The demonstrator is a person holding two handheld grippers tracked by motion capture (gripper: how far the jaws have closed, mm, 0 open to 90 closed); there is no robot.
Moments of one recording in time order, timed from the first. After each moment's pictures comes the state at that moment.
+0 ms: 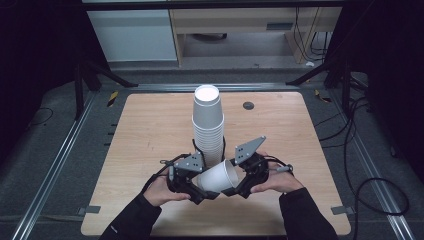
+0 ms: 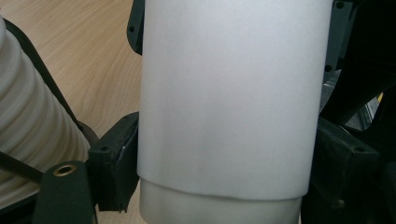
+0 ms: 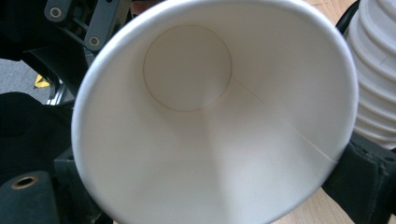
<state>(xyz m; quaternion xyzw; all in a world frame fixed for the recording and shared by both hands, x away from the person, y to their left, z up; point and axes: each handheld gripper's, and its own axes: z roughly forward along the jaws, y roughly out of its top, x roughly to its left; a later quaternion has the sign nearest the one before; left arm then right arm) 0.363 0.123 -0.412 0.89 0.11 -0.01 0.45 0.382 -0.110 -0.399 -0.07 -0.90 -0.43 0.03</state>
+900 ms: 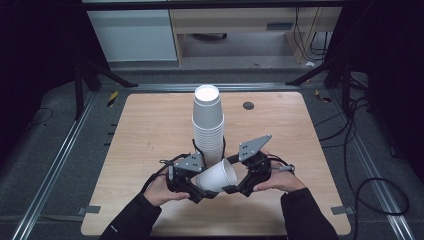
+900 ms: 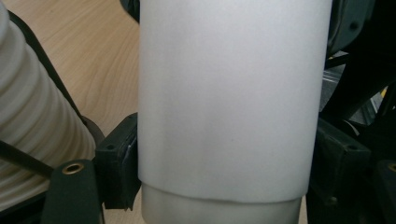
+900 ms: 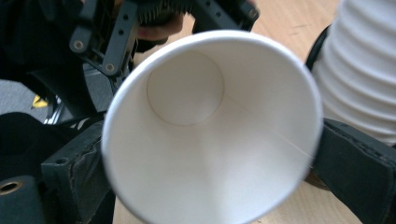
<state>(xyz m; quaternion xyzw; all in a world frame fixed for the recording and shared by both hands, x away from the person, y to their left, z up) 0.366 0.126 -0.415 0.89 0.11 -0.01 0.44 0.383 -0.118 -0.395 -0.09 -0.88 -0.47 0.02</state>
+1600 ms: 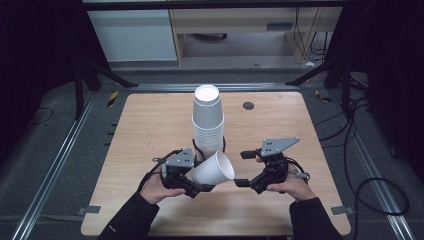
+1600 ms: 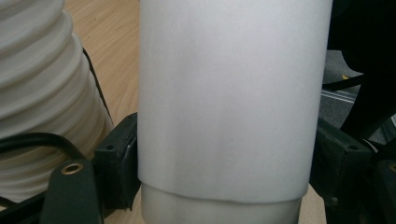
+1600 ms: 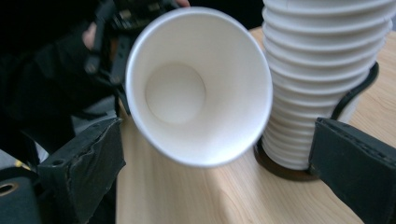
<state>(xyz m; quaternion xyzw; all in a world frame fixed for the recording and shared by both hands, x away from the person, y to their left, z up) 0.369 0.138 -0.410 0.87 0.12 0.03 0.48 0.372 -0.158 -0.393 -0.17 -0.82 -0.55 0.00</state>
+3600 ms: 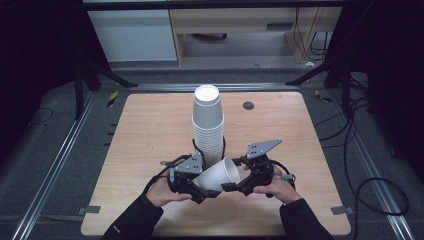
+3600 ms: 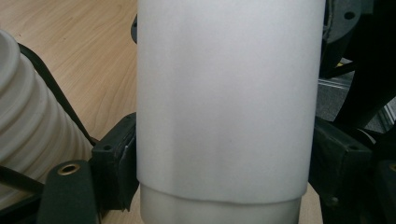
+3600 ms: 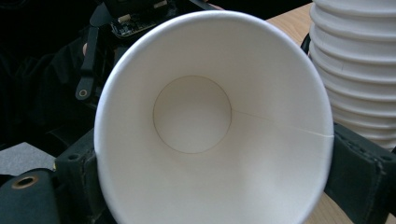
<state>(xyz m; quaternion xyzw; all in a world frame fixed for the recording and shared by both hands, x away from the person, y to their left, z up) 0.362 0.121 -0.416 0.88 0.09 0.03 0.47 0.378 -0.128 -0.414 -0.17 -0.82 -0.55 0.06</state>
